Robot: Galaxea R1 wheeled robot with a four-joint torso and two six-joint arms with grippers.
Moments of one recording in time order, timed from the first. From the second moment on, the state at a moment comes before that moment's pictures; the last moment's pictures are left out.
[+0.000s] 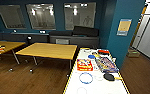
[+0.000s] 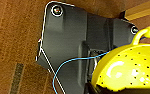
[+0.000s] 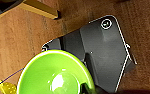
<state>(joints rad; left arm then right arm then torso) 1.48 2.71 -2.30 0.01 0.00 -0.13 -1.50 2.33 -1.74 0.47 0.15 -0.20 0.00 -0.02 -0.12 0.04</state>
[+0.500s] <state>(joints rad) 1.49 2.81 -2.47 0.05 0.00 -0.11 -1.51 2.41 -1.89 0.46 0.15 -0.20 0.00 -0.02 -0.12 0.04</state>
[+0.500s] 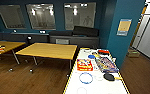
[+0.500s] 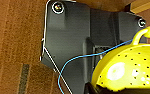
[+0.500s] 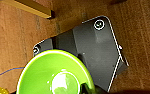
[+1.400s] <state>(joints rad) 1.48 2.91 -2.59 0.05 0.00 -0.11 -1.53 2.51 -2.05 0.45 0.15 -0.20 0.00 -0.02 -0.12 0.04</state>
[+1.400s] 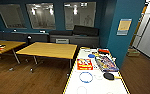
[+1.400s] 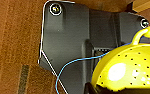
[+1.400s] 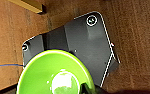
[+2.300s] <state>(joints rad) 1.50 2.92 -2.59 0.06 0.00 -0.11 -1.55 2.59 -2.13 0.45 0.15 -0.20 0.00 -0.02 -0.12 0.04</state>
